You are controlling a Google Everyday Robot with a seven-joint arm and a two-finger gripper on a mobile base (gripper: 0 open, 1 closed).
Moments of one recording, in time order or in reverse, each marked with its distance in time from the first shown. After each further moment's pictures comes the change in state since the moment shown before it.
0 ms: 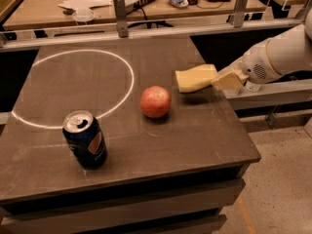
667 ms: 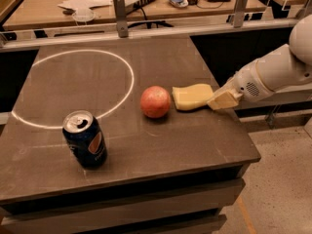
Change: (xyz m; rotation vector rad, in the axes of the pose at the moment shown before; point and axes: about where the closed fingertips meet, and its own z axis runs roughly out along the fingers) arm 0.040 0.027 0.024 -0.088 0.099 0.037
